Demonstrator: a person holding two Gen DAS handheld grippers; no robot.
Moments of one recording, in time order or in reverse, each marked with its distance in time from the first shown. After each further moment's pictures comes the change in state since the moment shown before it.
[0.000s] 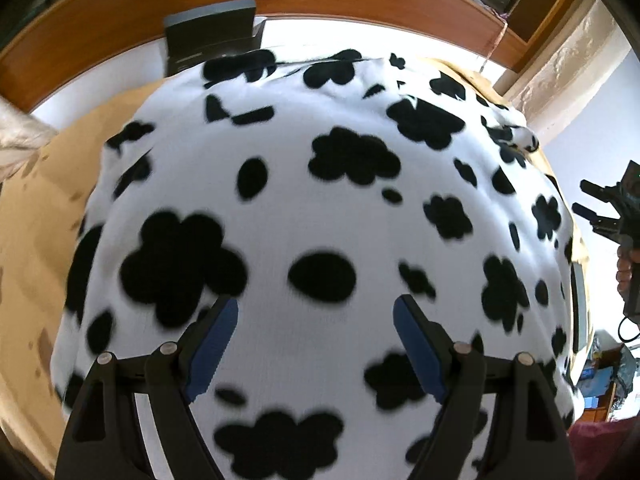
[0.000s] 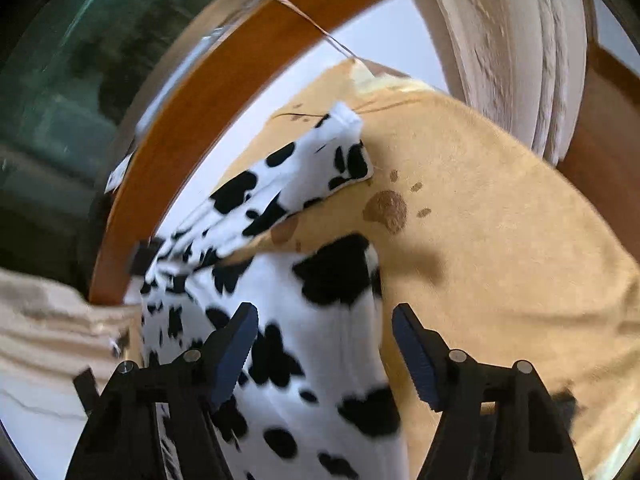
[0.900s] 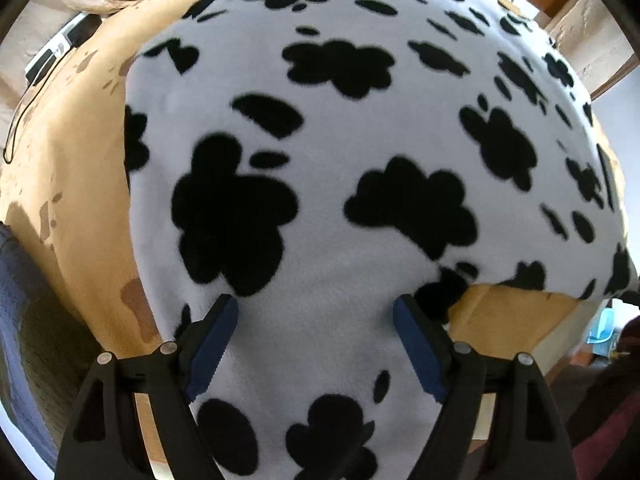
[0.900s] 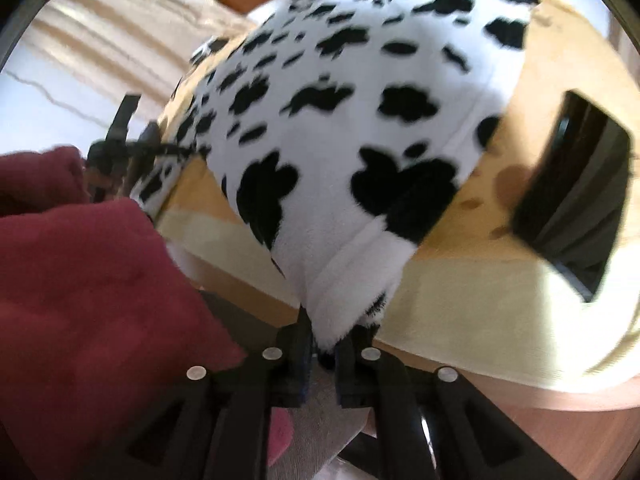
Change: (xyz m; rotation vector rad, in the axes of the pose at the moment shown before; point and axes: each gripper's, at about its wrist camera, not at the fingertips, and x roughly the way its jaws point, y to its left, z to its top) left arm -0.075 -0.009 -0.252 -0.131 0.157 0.147; right arm -0.097 -0.025 -0.275 -0.709 0.417 0.098
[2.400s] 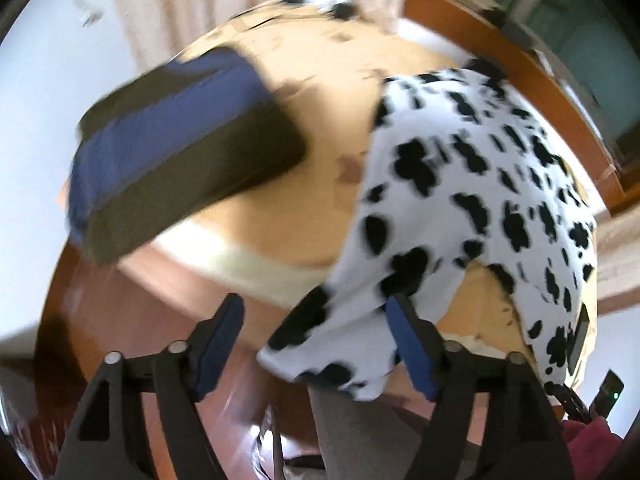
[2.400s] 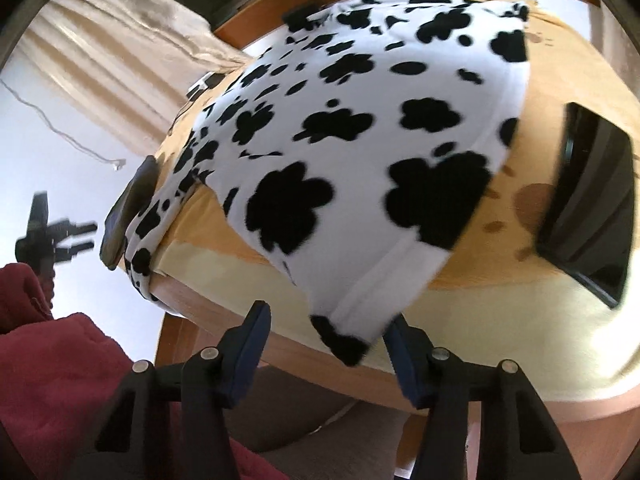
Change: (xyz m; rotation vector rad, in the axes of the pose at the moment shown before) left arm -0.117 0.048 -0.139 -0.604 -0.242 0.091; right arm 0.033 0.021 0.003 0.010 -0.133 0.063
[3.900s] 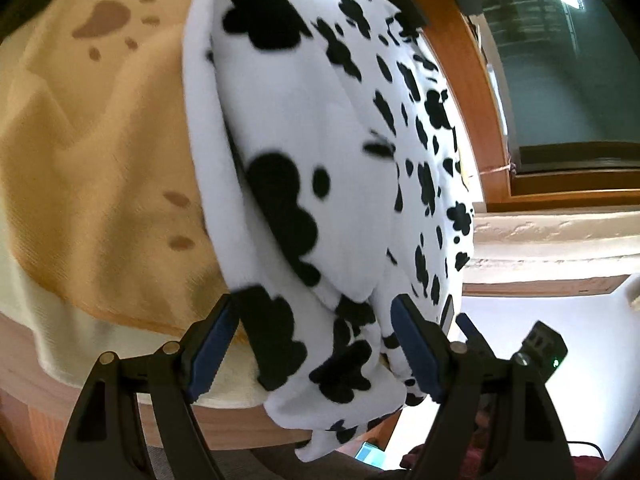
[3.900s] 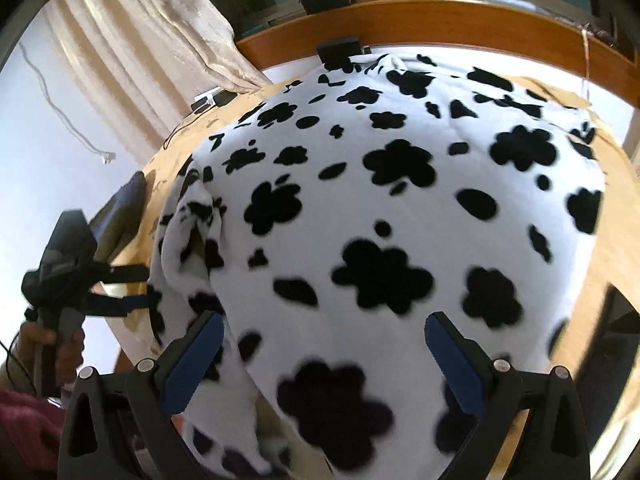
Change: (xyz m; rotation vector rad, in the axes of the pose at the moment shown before) left arm 0.119 -0.091 -0.032 -0.216 0.237 -0.593; right arm 0.023 0.056 0.092 -0.182 -0.090 -0.163
